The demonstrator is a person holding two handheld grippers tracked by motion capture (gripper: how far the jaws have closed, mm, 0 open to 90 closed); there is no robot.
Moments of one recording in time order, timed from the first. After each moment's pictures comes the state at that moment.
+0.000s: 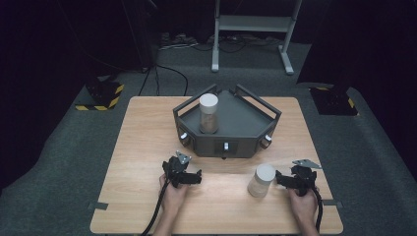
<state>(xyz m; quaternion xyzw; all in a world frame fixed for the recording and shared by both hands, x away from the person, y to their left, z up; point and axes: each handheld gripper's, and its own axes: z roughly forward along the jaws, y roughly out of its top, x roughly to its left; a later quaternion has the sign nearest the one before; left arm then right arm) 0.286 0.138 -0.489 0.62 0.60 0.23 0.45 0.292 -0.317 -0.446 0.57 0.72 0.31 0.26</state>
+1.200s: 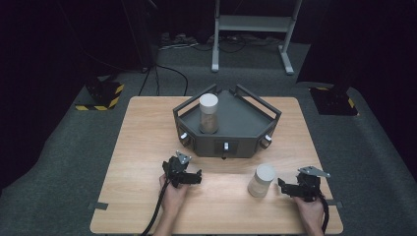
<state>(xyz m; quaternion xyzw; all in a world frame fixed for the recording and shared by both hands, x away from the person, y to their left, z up) 0.286 0.137 -0.489 0.62 0.60 0.23 0.45 0.266 -0.351 -0.448 0.54 0.74 0.35 0.22</state>
